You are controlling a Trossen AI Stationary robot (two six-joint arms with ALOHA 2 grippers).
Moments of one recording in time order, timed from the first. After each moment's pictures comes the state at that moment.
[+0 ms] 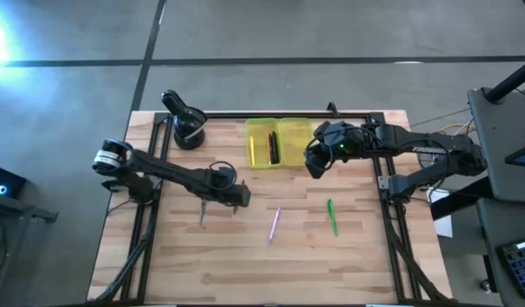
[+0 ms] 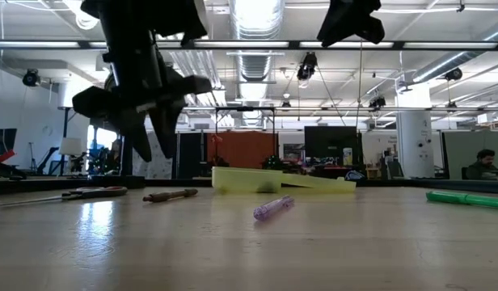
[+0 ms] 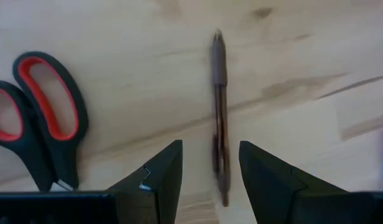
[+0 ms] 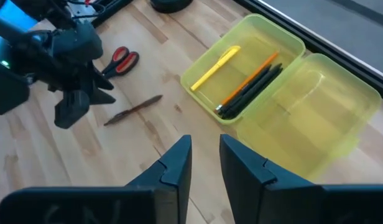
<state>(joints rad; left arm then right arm) -0.14 1.60 1.06 -0.79 -0.29 -1.43 -0.07 1.26 1.29 -0.82 0.23 0.59</state>
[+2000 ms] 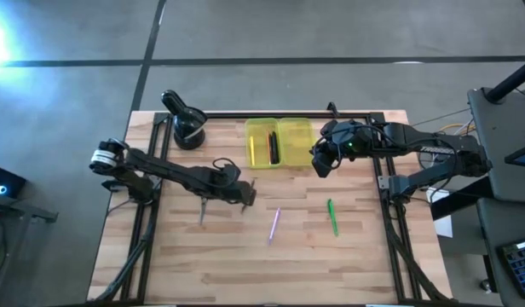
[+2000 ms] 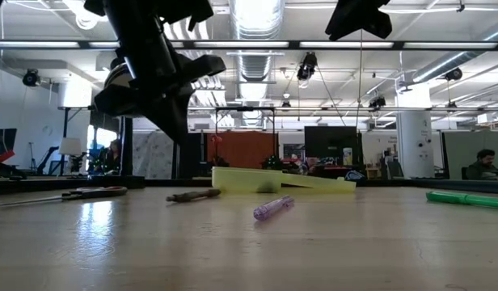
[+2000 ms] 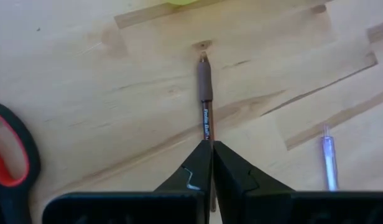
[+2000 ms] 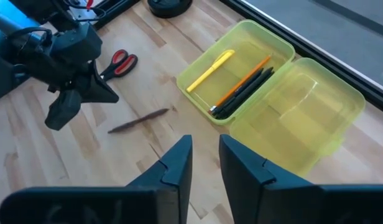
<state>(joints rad) -0.14 1.57 1.06 -0.65 -0.34 -1.31 -0.07 1.21 1.29 -0.86 0.24 0.58</state>
